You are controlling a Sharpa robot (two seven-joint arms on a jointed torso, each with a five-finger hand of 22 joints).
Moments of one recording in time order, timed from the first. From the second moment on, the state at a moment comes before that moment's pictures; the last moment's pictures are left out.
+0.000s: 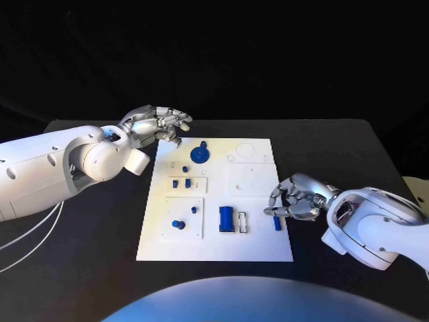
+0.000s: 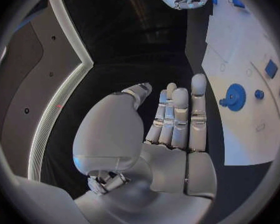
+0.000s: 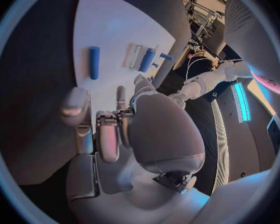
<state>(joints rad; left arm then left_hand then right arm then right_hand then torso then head) 1.19 -0.90 -0.04 1.44 -0.16 -0.03 0.21 1.28 -0.15 0.41 0.19 0.26 0.78 0.16 0.41 0.43 0.94 0.09 0.65 0.22 1.09 0.03 1.25 0.59 0.17 1.15 0.13 0.47 1.23 1.08 -1.10 -0.17 1.94 -1.17 -0.40 -0.36 1.34 -0.10 -0.05 0.29 0.32 0.95 0.07 0.36 0.69 1.47 -0.01 1.45 1.31 1.46 -0.07 1.57 1.31 0.12 1.40 0.03 0.98 1.22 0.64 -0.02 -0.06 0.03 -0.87</state>
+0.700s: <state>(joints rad) 1.19 -0.90 -0.04 1.44 -0.16 -0.02 0.21 1.28 -0.15 0.41 0.19 0.26 0.78 0.16 0.41 0.43 0.94 0.09 0.65 0.22 1.09 0.03 1.25 0.59 0.17 1.15 0.13 0.47 1.23 1.00 -1.15 -0.18 1.93 -1.40 -0.45 -0.45 1.31 -0.11 -0.09 0.29 0.32 0.98 0.06 0.36 0.67 1.46 -0.01 1.45 1.31 1.46 -0.07 1.57 1.31 0.12 1.40 0.04 1.01 1.25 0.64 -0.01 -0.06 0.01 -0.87</state>
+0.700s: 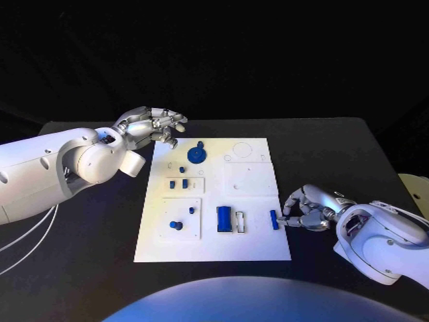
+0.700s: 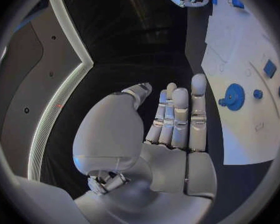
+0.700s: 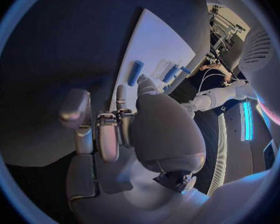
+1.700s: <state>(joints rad) 1.19 -0.91 -0.04 1.44 -0.16 -0.01 0.21 1.28 -0.15 0.41 0.20 0.26 0.78 0.16 0.41 0.43 0.94 0.09 0.65 0.22 1.09 0.03 1.25 0.59 0.17 1.15 0.13 0.47 1.23 0.97 -1.05 -0.17 1.88 -1.47 -0.45 -0.51 1.37 -0.09 -0.09 0.29 0.32 1.03 0.05 0.35 0.68 1.47 -0.01 1.47 1.31 1.47 -0.07 1.57 1.31 0.12 1.41 0.03 1.02 1.26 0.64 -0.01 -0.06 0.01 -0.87</state>
